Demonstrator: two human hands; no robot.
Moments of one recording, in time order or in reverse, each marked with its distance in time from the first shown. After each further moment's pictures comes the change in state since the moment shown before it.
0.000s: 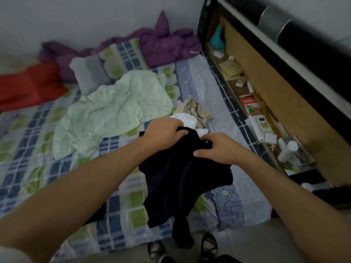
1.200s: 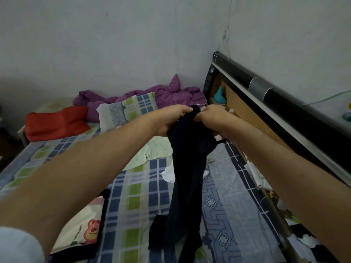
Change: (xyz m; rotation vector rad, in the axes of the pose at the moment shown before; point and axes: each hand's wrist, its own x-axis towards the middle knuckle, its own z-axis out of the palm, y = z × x) left_hand 0.036 0.081 -0.184 -1.189 -0.196 -0.579; right_hand -0.024 -0.138 -0.165 0.281 0.291 0.004
